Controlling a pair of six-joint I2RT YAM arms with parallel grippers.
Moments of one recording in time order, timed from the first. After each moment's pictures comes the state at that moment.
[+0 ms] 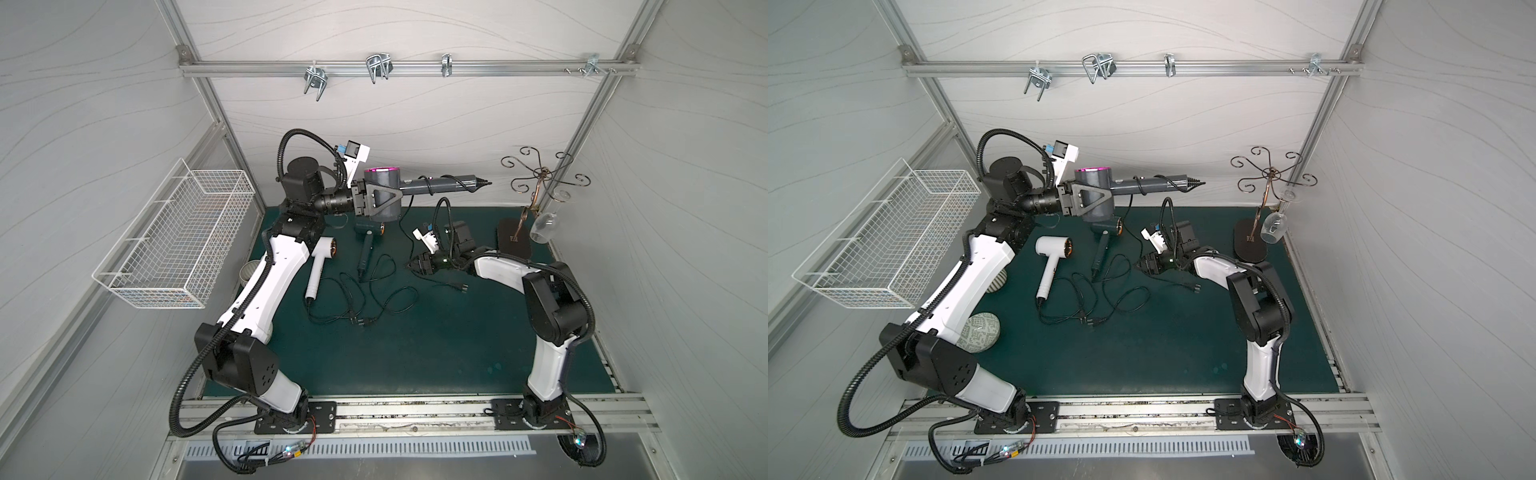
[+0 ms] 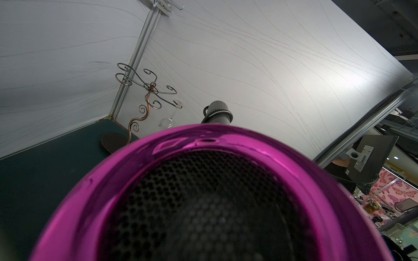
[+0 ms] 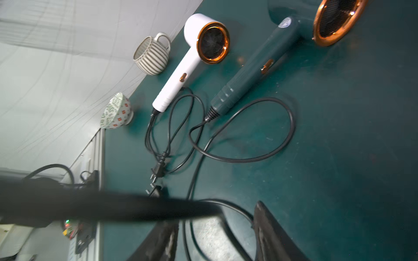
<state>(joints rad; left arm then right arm) -0.25 1.55 1.62 -0.01 1.14 -0.63 0.49 1.92 1.26 -0.05 -0.76 0.08</state>
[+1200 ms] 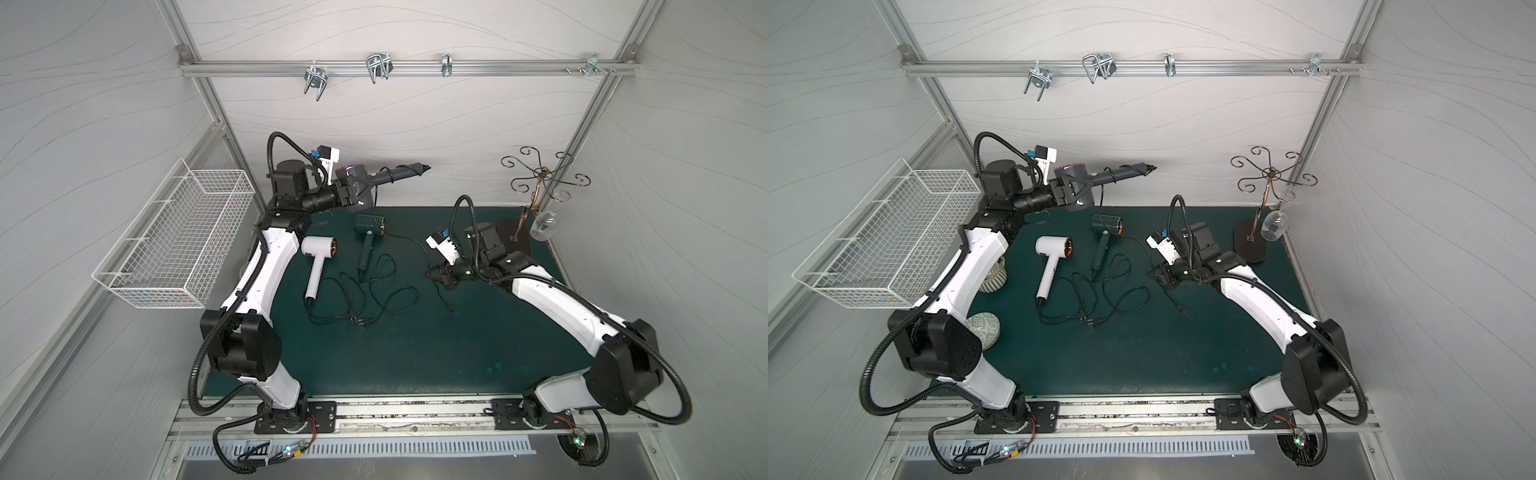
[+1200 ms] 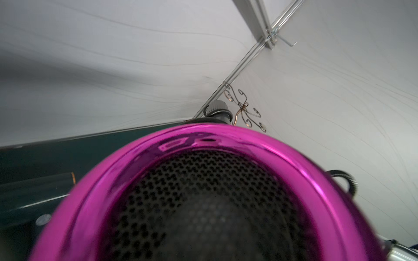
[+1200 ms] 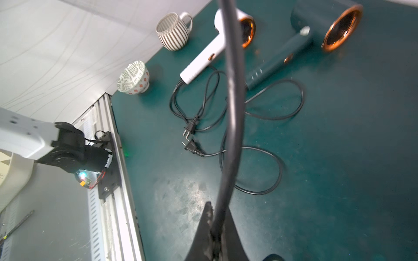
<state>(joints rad) -0.09 1.62 1.62 -0.21 0.85 -0.50 0.55 1.41 1.19 -0.52 -0.62 -0.10</state>
